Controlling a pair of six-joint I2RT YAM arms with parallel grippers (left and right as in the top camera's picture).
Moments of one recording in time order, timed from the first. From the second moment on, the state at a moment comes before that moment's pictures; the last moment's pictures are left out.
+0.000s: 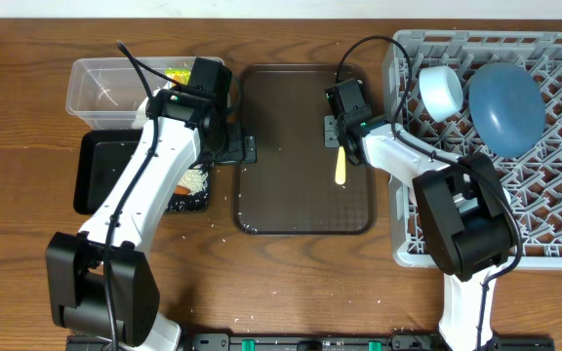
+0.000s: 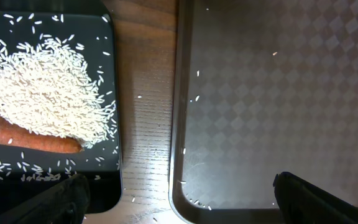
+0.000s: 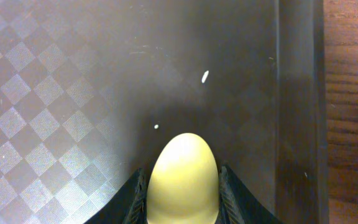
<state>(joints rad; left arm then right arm) -0.25 1.71 1.40 -1.04 0.04 -0.33 0.43 2.12 1.34 -0.25 0.18 0.34</state>
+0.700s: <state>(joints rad) -0.25 1.71 1.40 -1.04 0.04 -0.33 0.42 1.79 1.32 -0.51 0.08 0.24</state>
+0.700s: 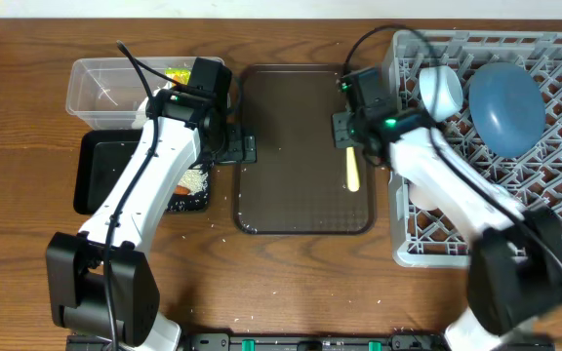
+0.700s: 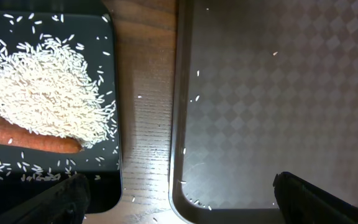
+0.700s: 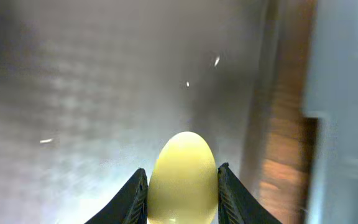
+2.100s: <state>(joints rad) -0.25 1.71 1.40 -1.04 0.04 -0.33 0.13 1.68 1.33 -0.46 0.06 -0.04</state>
